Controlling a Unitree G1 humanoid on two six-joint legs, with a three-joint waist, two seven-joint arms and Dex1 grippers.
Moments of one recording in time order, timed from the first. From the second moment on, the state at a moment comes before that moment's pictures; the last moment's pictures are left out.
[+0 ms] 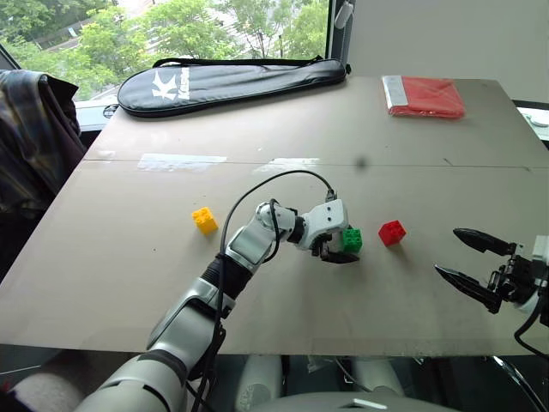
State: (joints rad) left arm -0.70 0.27 -0.47 0.37 -0.04 0.20 -1.11; right arm 0.23 -0.68 -0.41 -0.17 0.67 0.10 1.19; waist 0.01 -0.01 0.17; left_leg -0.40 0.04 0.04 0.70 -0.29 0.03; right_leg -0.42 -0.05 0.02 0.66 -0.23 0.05
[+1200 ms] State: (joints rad) left arm 0.08 0.46 0.20 -0.61 -0.47 0.61 -0.79; right arm 0.11 -0.68 -0.36 -0.07 0.68 0.09 1.31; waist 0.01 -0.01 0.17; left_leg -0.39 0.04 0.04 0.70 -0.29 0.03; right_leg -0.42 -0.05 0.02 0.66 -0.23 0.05
